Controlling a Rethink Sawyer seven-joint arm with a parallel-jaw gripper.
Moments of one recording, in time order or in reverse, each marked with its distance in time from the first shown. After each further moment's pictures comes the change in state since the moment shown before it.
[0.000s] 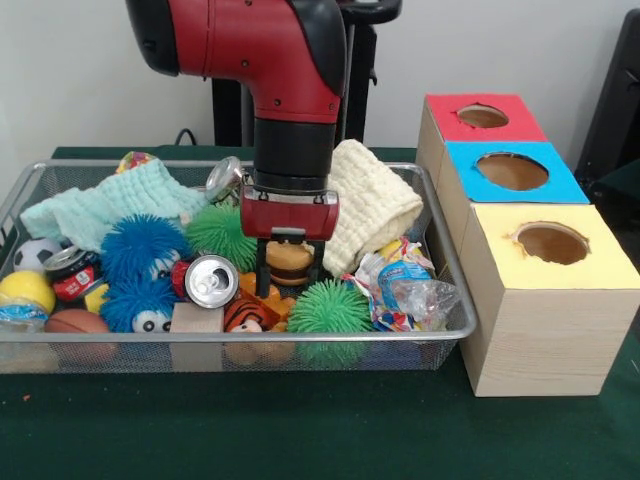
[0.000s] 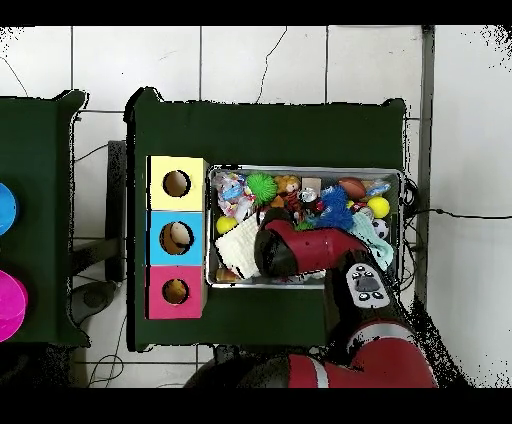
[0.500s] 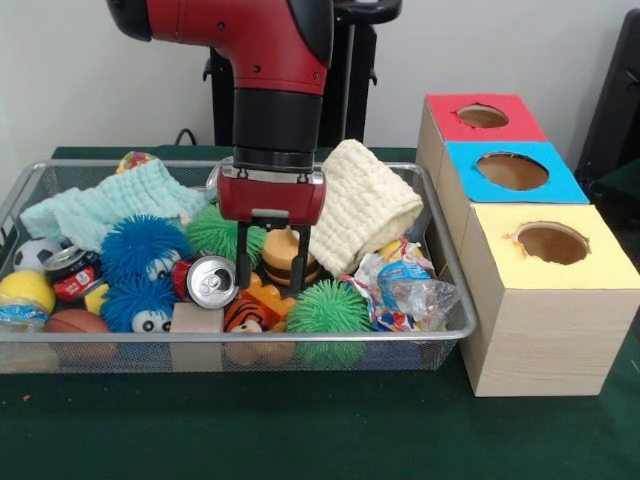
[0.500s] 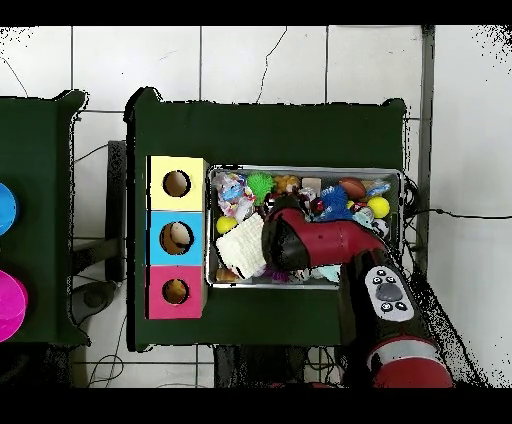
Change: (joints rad) arm -0.050 -0.081 0.049 -0.001 0.000 0.030 0.000
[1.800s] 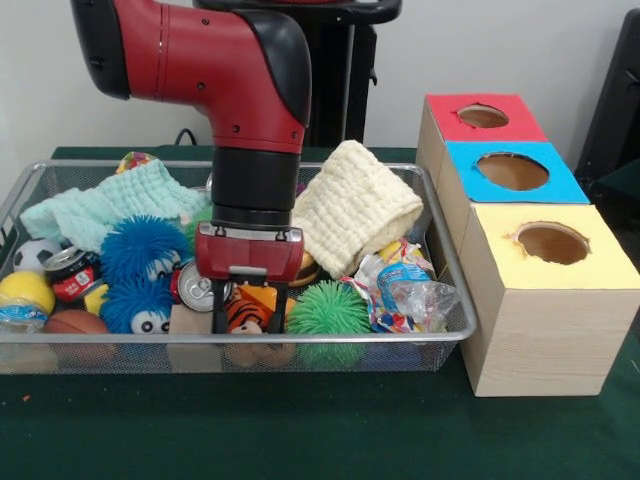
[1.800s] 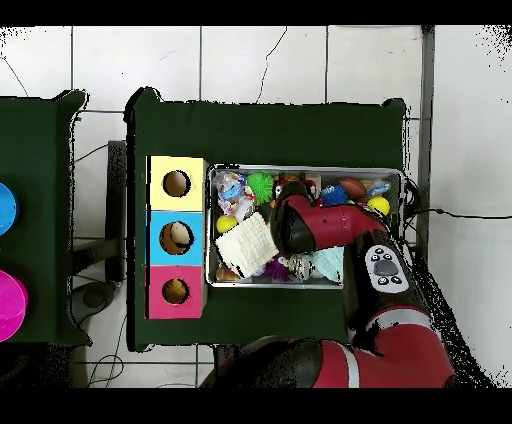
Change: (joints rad) arm -0.005 0.137 -0.005 -0.165 -0.066 -0.025 0.000
